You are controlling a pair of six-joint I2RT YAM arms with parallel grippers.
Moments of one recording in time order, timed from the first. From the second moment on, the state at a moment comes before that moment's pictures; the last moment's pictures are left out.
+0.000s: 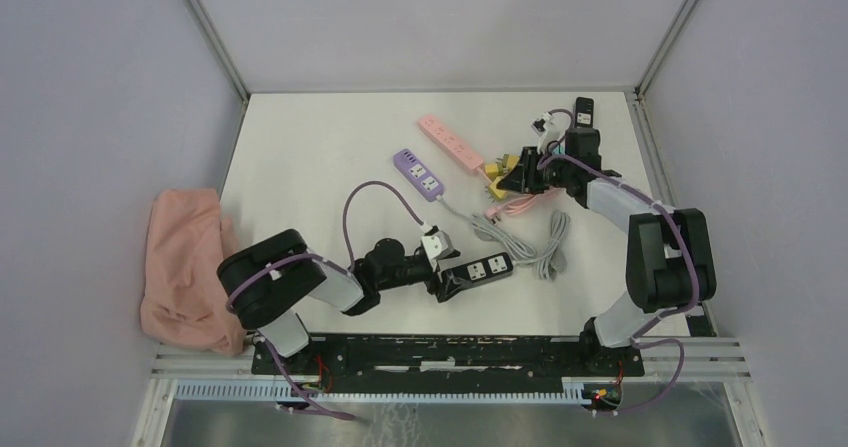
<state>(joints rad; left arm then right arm) -0.96 1.67 0.34 1.15 0.31 -0.04 0.10 1.59 0.93 -0.01 -0.76 0.20</state>
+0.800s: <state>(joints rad) -0.96 1.22 0.43 0.59 0.19 -0.06 0.23 1.81 1.11 -0.15 -0.59 0.18</state>
